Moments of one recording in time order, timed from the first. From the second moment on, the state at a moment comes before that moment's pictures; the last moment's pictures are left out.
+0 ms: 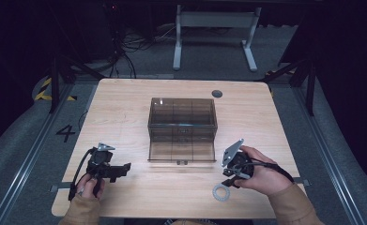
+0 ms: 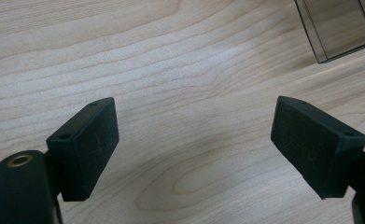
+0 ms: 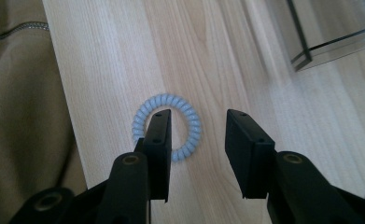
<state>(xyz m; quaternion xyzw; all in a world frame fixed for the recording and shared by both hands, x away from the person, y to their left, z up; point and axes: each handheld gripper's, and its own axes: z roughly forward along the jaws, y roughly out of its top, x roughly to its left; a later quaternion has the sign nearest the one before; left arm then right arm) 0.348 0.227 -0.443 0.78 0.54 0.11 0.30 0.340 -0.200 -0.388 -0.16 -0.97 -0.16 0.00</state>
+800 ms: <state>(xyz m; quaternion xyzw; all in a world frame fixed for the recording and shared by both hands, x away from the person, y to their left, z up) 0.348 0.227 -0.442 0.78 0.54 0.11 0.30 0.345 -0.180 -0.428 -0.13 -0.99 -0.08 0.00</state>
